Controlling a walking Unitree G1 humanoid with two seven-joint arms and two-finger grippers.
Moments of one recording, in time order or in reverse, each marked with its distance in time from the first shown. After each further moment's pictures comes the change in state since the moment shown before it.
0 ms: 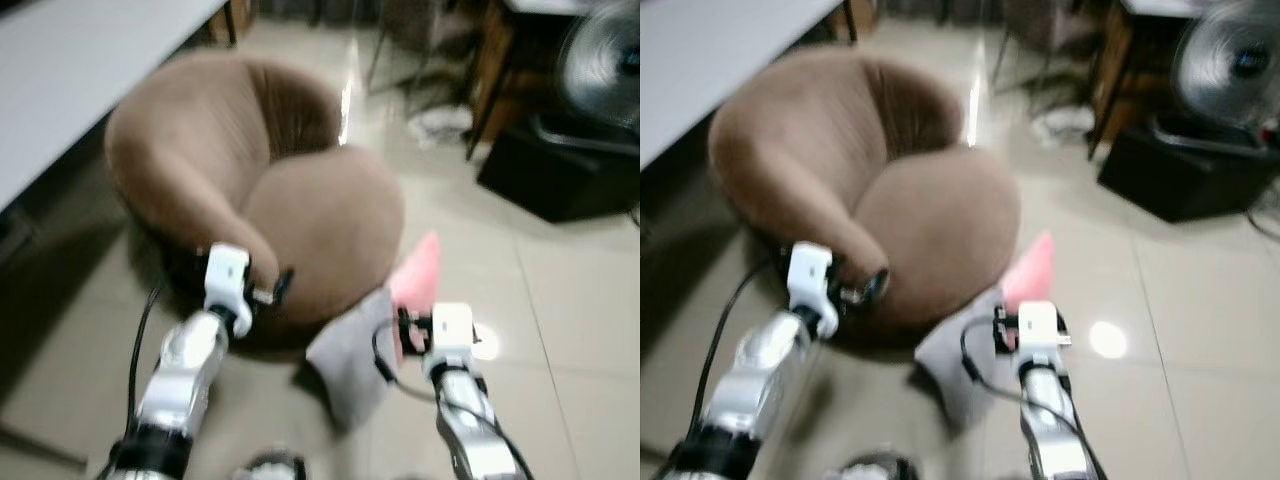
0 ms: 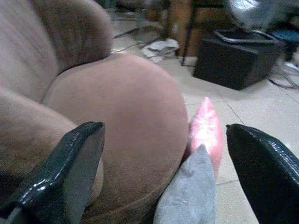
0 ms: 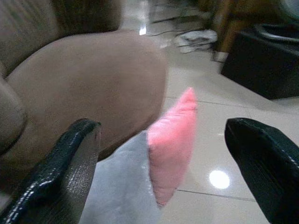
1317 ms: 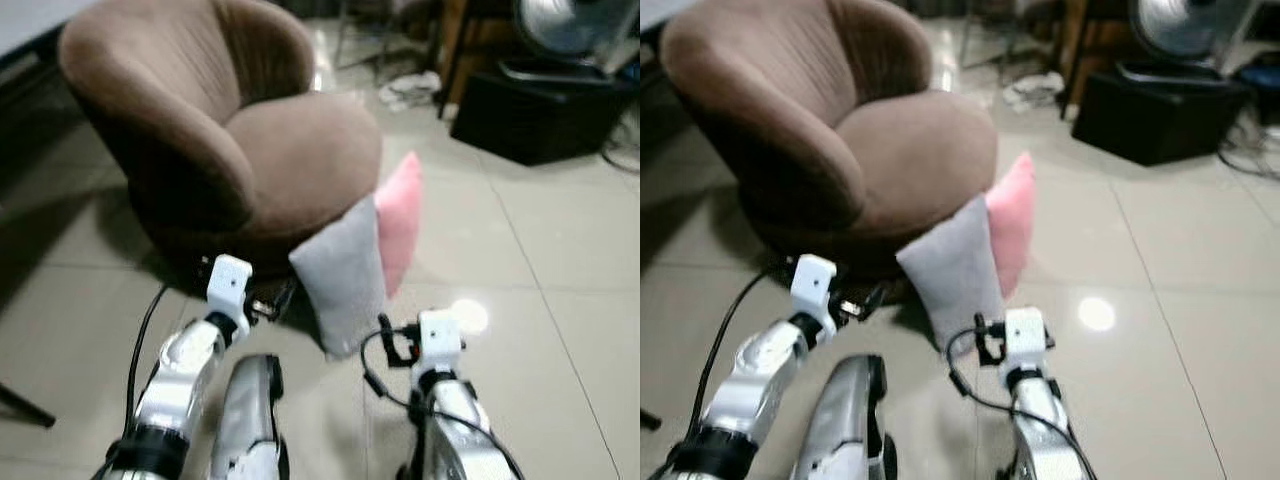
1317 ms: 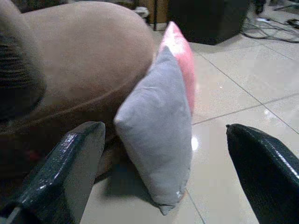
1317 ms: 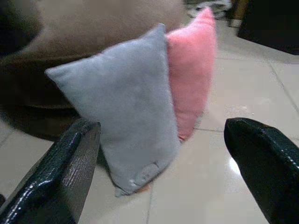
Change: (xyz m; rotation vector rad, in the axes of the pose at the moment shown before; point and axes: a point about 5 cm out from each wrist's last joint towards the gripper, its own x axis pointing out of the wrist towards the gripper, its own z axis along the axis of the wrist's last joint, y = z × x) left arm -0.003 0.001 -0.014 0.043 0.050 -0.043; right arm -0.011 0.017 0.000 0.038 0.018 0.135
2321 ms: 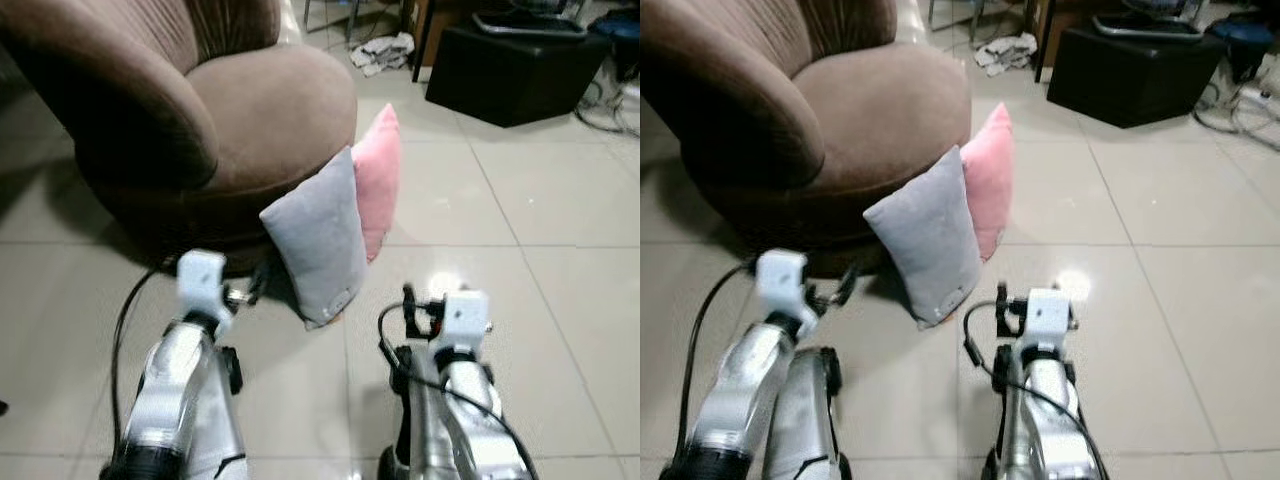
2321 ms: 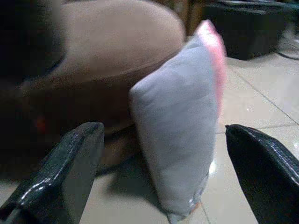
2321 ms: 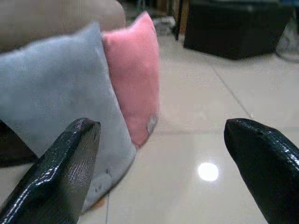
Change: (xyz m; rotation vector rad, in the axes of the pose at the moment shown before) left arm -0.025 0.014 0.003 -0.089 -0.124 0.281; right arm 0.008 -0.017 0.036 0.010 -0.169 -0.130
